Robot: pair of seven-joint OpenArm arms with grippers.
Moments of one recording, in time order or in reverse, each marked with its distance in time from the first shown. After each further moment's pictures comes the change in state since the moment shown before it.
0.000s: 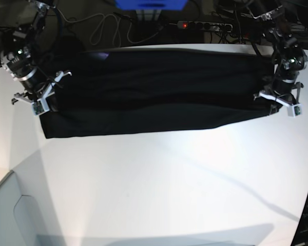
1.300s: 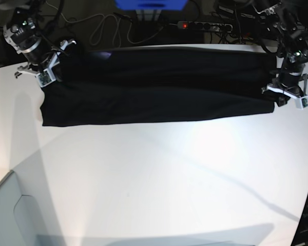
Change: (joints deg) left arm 2.6 -0.5 -4.4 0.4 0.0 0.0 0.0; right arm -14.3 -1.2 0.0 8.0 0.1 0.3 0.5
